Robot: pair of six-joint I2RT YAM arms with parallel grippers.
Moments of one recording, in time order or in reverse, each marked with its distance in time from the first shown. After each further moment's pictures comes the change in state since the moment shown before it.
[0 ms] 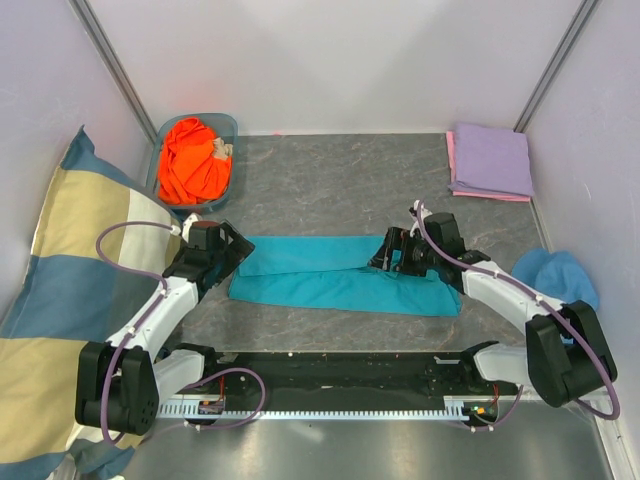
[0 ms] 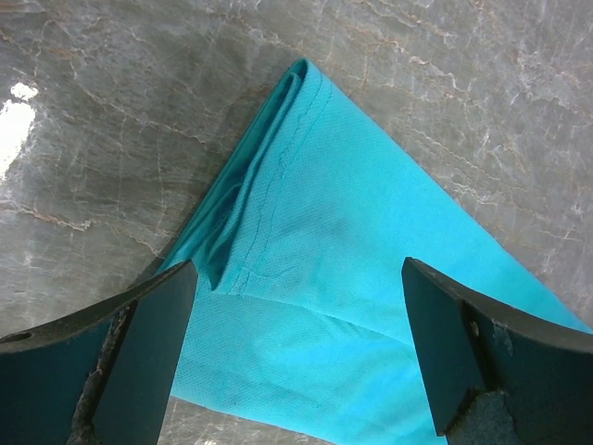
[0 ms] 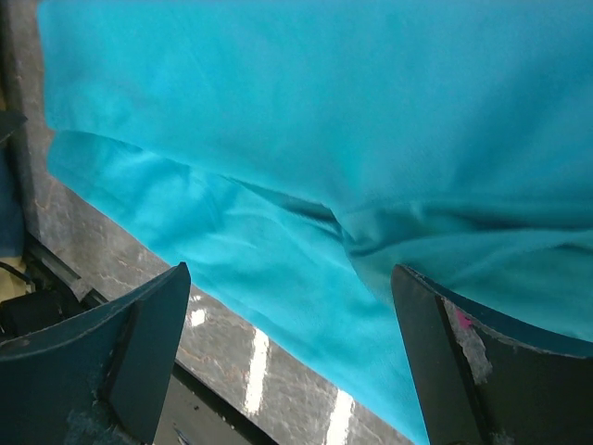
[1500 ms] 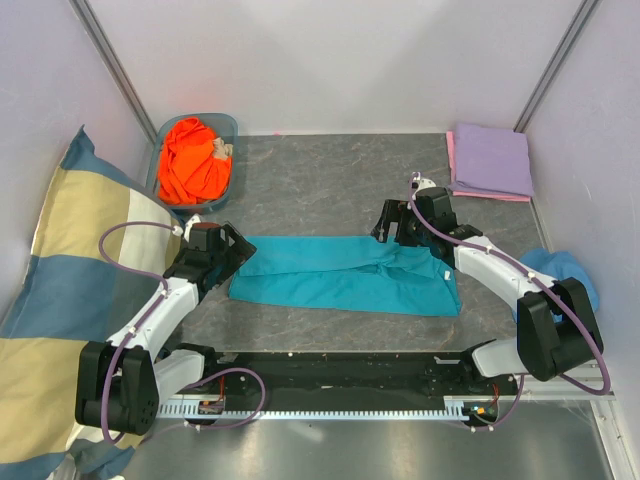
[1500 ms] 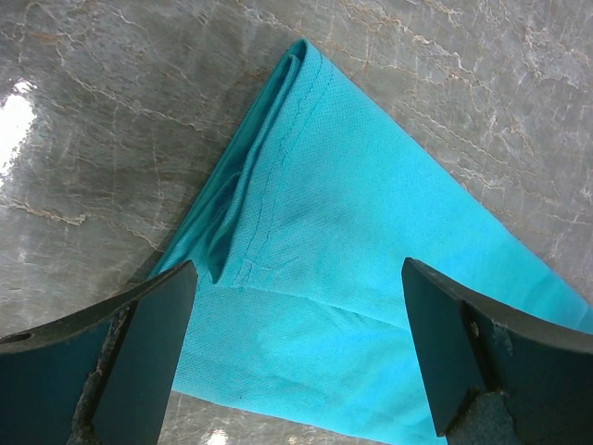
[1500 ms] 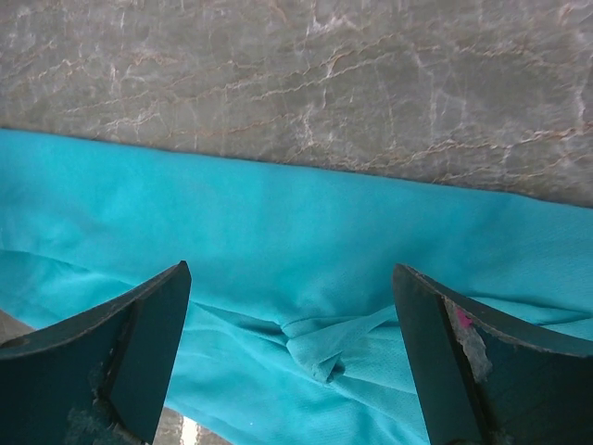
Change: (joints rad) left arm 0.000 -0.001 -0.016 0.005 0.029 0.021; right arm 0.008 0.121 0.199 -0.033 0.259 -0.092
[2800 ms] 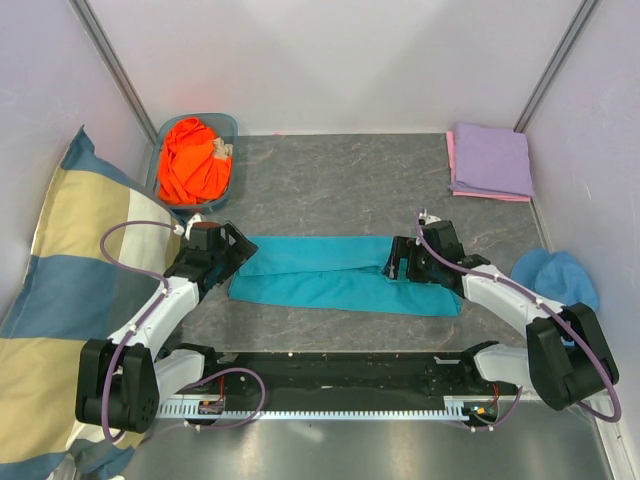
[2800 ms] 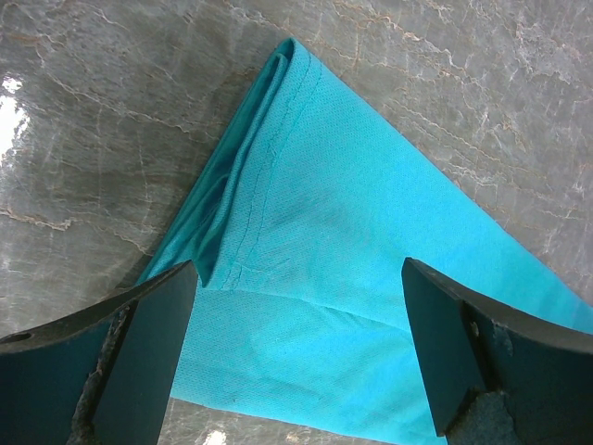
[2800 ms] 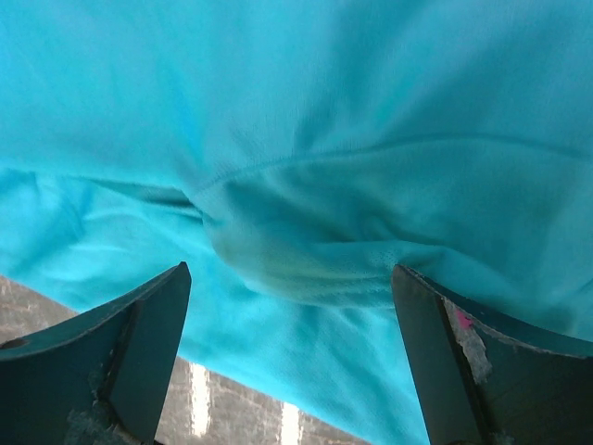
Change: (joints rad) left arm 0.000 0.013 0.000 0.021 0.018 0.002; right arm 0.000 -0.146 -0.246 -0.072 -0.014 0.008
